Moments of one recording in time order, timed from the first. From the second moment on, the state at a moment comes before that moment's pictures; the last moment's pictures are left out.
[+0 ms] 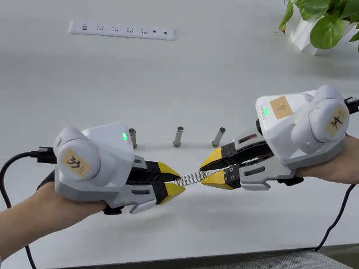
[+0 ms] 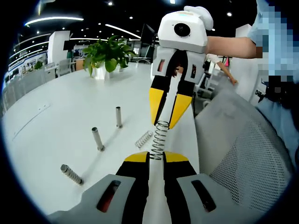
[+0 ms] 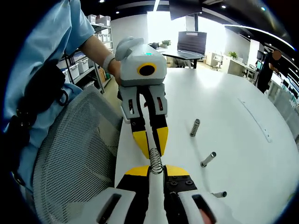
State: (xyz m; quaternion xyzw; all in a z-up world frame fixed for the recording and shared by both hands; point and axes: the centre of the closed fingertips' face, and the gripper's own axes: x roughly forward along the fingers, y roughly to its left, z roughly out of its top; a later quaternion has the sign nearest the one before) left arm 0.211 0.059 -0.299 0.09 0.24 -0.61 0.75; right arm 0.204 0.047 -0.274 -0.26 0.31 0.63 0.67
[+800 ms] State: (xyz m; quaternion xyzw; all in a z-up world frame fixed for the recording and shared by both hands) left arm 0.207 0.057 -0.305 0.14 0.24 -0.61 0.74; right arm 0.203 0.060 -0.269 -0.29 0.30 0.63 0.65
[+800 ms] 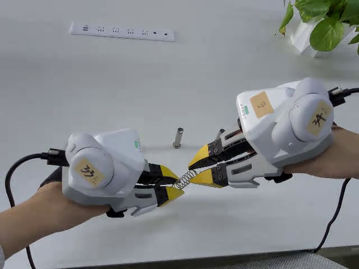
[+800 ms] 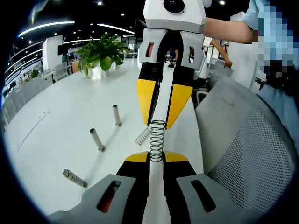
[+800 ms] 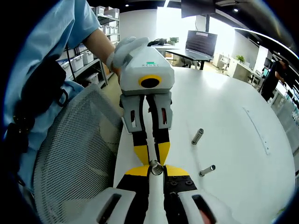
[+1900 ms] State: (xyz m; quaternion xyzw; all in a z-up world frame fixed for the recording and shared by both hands) left arm 0.203 0.061 -0.305 0.13 0.24 -0.60 0.75; right arm 0.196 0.073 -0.290 -0.34 0.35 0.66 0.58
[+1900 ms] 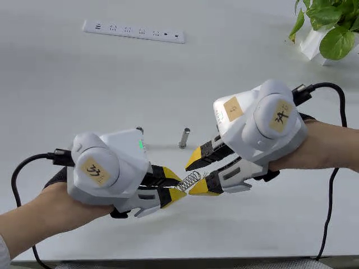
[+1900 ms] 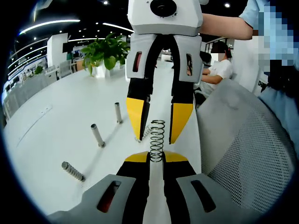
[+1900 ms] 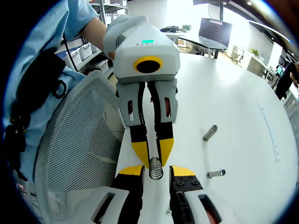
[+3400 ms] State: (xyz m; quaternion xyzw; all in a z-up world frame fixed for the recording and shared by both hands) left arm 0.206 0.059 -0.297 0.13 0.22 -0.59 0.77; right arm 0.198 0.074 -0.292 -0.32 0.37 0.66 0.57
